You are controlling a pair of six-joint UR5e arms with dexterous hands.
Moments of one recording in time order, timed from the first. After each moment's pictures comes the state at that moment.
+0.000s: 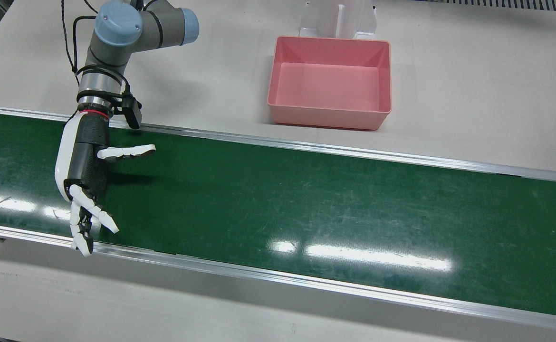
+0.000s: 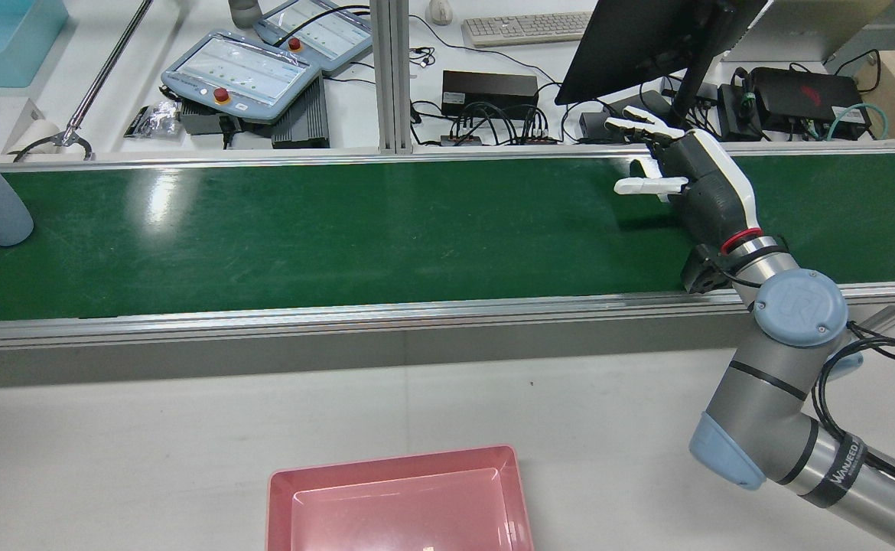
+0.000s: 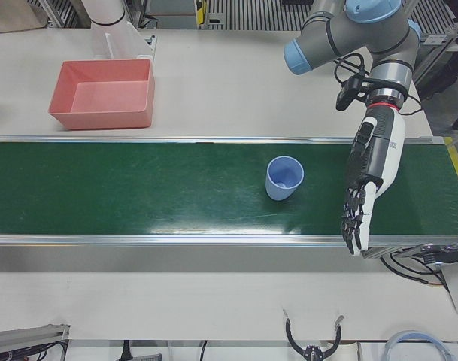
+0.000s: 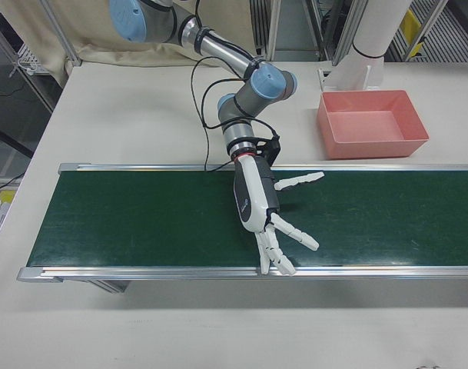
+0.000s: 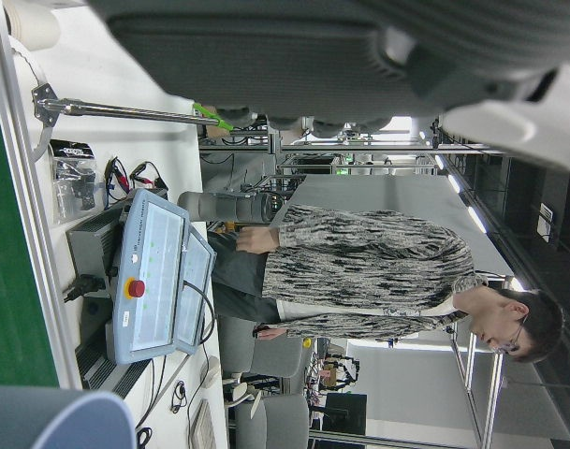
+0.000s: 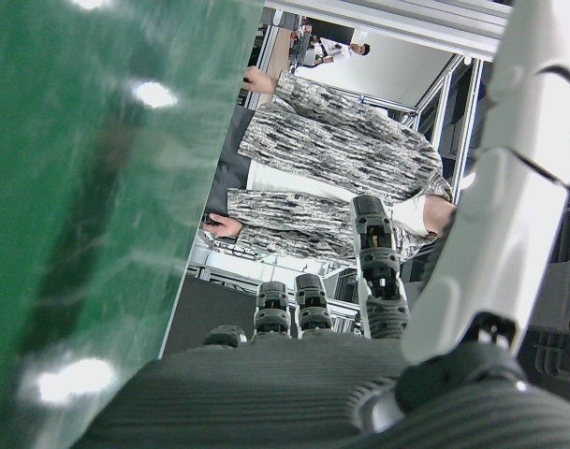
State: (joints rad) left arm -1.44 -1.72 -1.76 0.25 1.79 0.00; right arm 0.79 -1.27 1.80 -3.48 -0.92 -0.34
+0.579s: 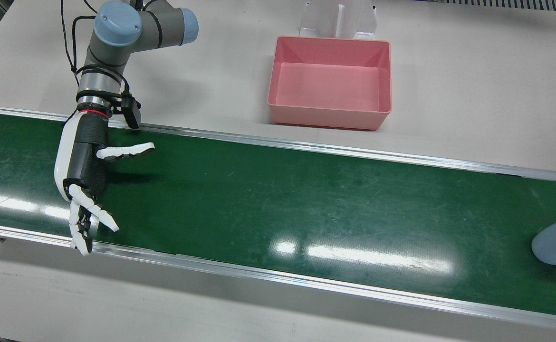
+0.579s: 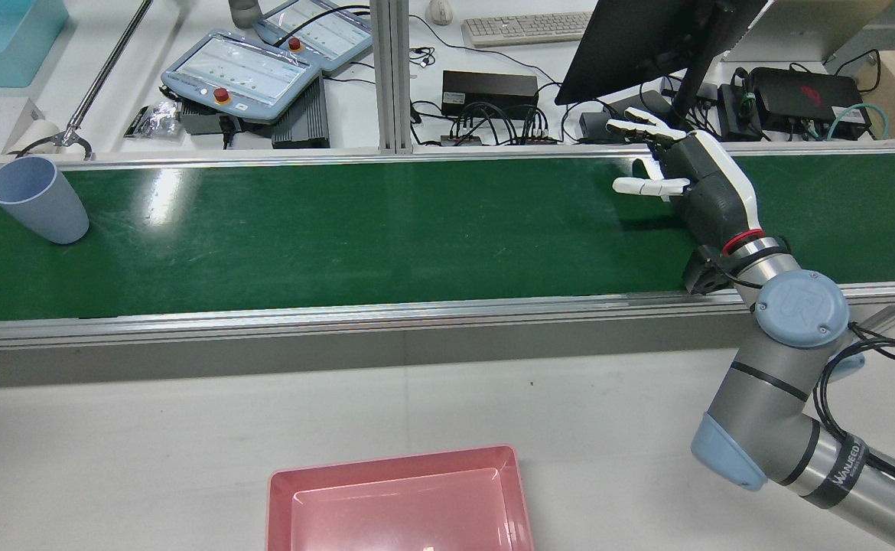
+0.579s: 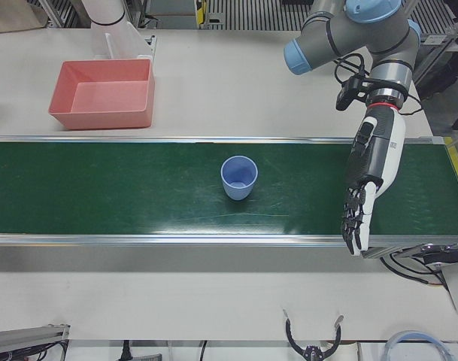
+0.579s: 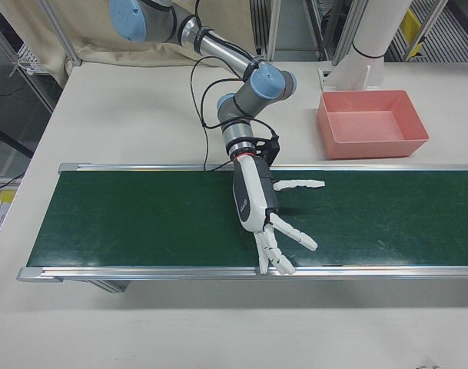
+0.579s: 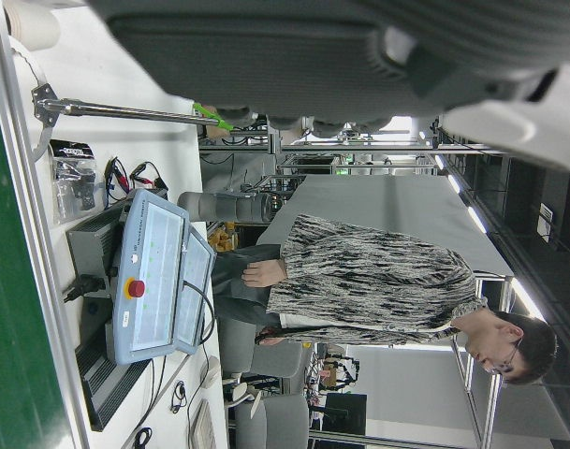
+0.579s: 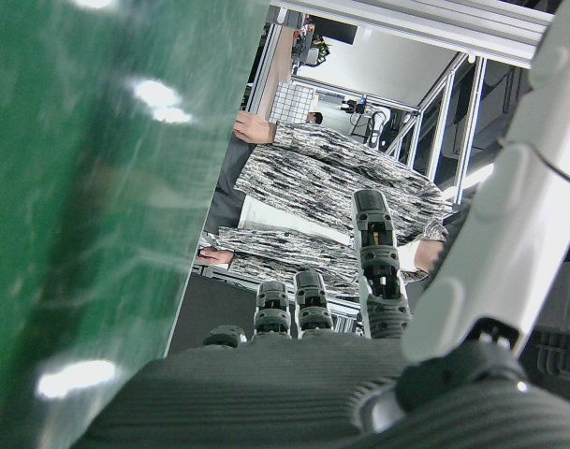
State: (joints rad) left arm -1.44 -1.72 -1.76 0.25 1.79 0.00; right arm 0.79 -1.28 1.80 -3.48 -0.92 -0.34
